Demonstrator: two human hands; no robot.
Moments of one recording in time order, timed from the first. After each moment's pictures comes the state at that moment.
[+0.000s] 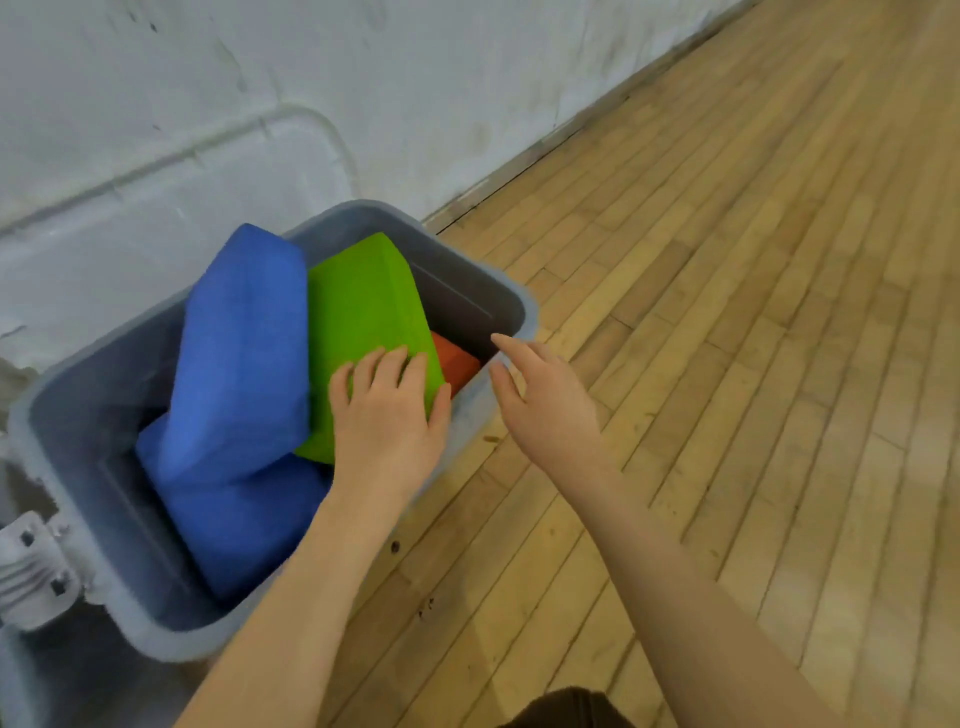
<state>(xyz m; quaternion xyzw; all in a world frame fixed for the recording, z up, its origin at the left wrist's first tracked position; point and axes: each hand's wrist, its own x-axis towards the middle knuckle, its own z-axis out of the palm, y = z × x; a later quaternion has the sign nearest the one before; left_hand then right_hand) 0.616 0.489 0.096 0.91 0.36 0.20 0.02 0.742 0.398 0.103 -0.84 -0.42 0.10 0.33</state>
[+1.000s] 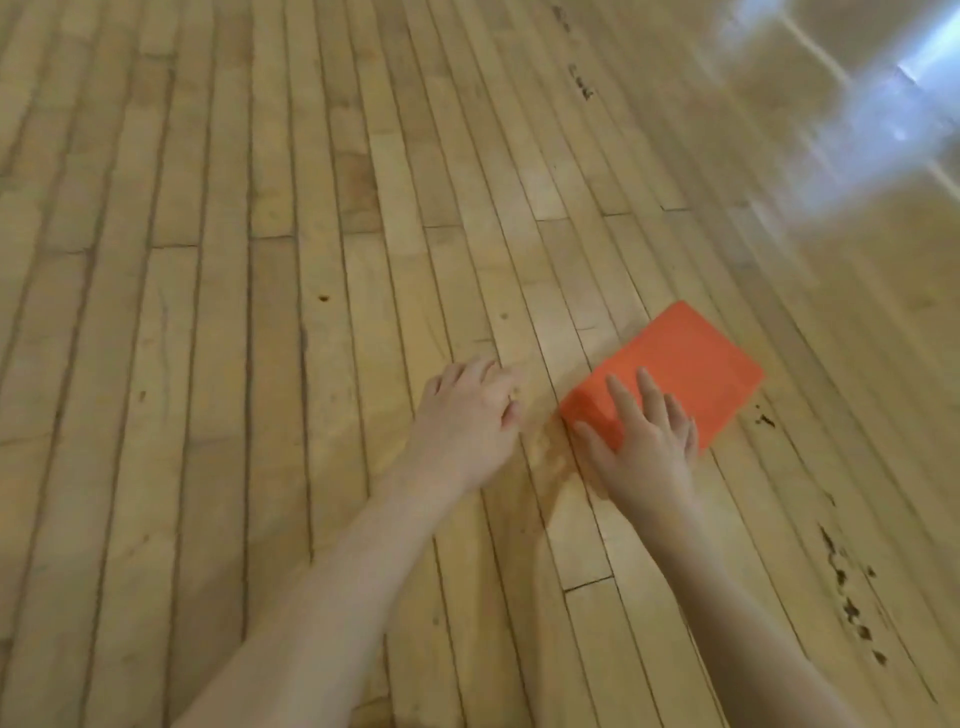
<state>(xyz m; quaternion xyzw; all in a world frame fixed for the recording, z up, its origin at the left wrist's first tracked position) 0.975 -0.269 -0.066 0.96 -0.16 -0.12 0.22 0.931 -0.449 -0.104 -0.97 0.17 0.00 0.17</state>
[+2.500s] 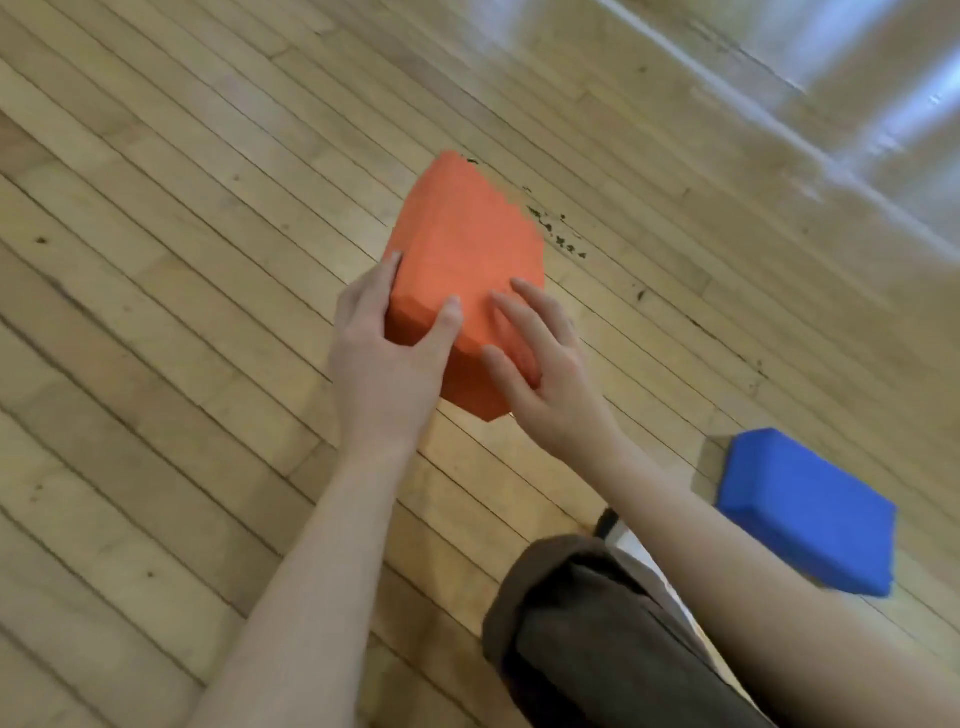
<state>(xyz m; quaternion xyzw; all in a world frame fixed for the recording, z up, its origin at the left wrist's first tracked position) 0.717 -0.245 0.029 0.79 -0.16 -0.12 0.58 0.617 -0.350 0.014 -0.90 0.24 -0.17 0.31</state>
